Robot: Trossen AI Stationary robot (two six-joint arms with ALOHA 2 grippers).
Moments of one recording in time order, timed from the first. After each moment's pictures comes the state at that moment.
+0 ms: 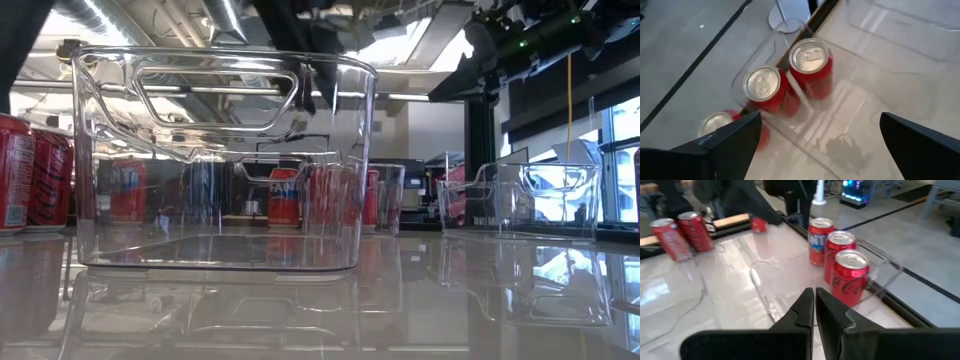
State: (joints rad) left arm 0.33 1.82 1.76 -0.82 -0.32 -0.11; right arm -0.32 0.85 0.56 0.00 0.12 0.10
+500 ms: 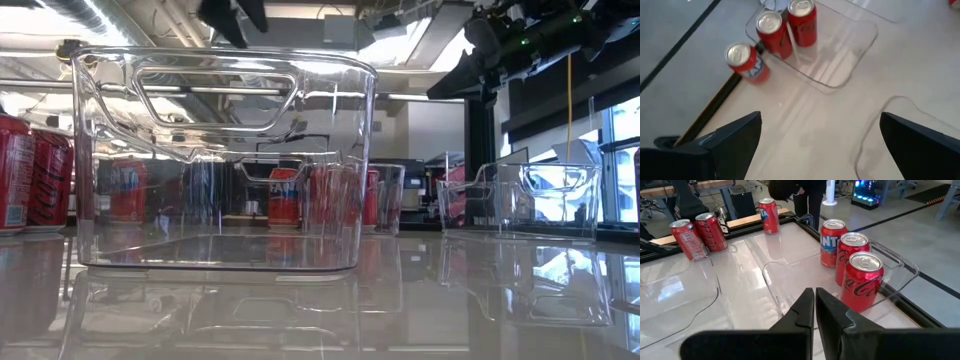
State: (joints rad) left arm 0.20 1.48 1.76 -1.26 -0.32 -0.31; right arm -0.32 0.85 0.56 0.00 0.08 0.10
